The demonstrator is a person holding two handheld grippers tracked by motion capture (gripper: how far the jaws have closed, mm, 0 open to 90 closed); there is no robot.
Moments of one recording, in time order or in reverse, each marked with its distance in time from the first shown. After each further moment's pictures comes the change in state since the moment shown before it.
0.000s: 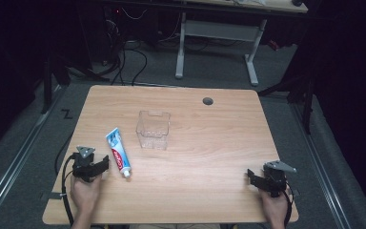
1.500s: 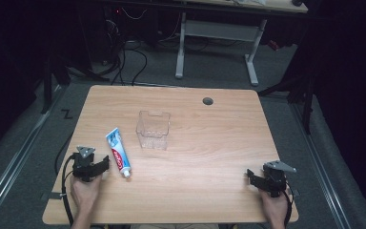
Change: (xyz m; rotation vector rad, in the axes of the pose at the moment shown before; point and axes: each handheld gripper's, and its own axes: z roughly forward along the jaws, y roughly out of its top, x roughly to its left) left arm -0.001 0.000 -0.001 0.008 -0.002 -0.003; right arm 0.000 0.000 0.000 -0.002 0.005 -0.006
